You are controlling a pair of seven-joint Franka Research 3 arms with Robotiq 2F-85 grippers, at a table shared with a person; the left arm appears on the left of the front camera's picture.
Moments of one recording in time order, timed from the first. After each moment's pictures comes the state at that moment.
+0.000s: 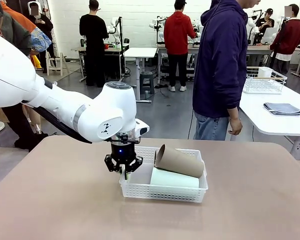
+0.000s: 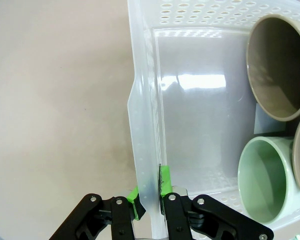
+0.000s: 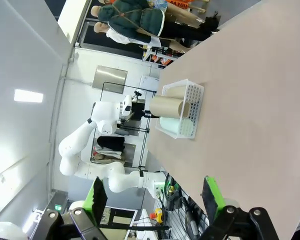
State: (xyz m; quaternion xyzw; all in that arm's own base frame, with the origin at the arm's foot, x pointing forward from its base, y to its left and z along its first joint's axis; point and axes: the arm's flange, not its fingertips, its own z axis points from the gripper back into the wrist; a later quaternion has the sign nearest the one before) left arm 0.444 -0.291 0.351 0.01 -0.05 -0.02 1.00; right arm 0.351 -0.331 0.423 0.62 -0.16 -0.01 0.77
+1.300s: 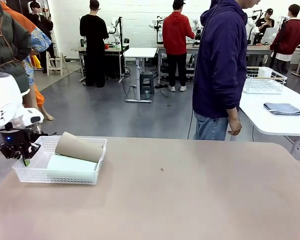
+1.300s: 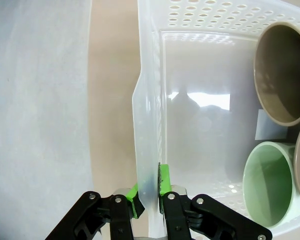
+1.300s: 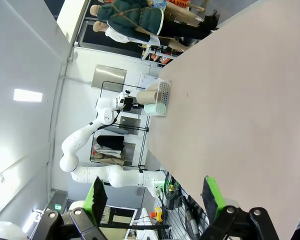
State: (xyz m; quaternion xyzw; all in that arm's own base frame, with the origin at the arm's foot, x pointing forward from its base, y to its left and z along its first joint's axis) left arm 0.474 0.073 0.362 0.06 -0.06 0.04 1.00; right arm 0.350 -0.330 0.423 0.62 -0.16 0.00 0.77
